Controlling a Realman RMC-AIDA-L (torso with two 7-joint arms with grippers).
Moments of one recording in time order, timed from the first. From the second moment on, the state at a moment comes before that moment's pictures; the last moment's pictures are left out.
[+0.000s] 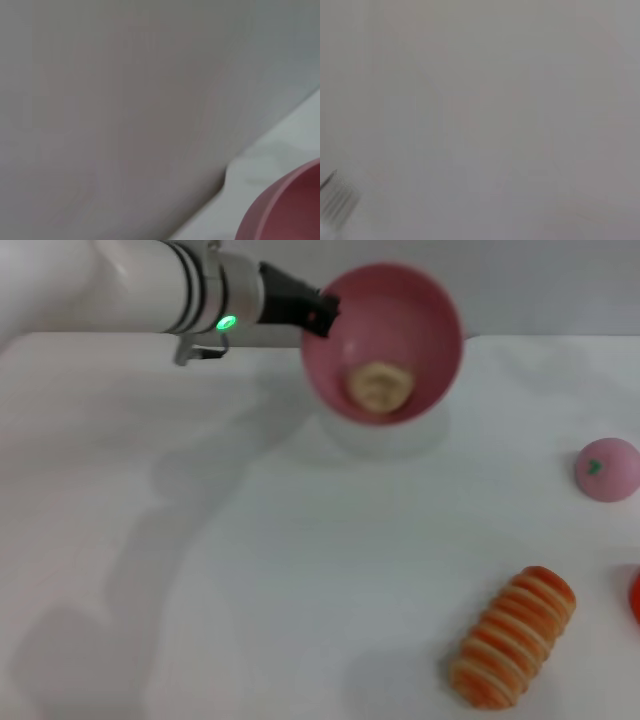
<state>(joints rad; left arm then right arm) -0.88 -2.07 1.46 0.80 2.20 0.63 -2.29 0.51 2.06 -0.86 -1.43 -1.81 -1.19 1.97</state>
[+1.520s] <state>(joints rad) -0.72 -2.08 2.47 0.78 2.28 -0.88 -2.53 0.47 1.99 -0.60 -1.03 -1.41 -1.17 1.55</state>
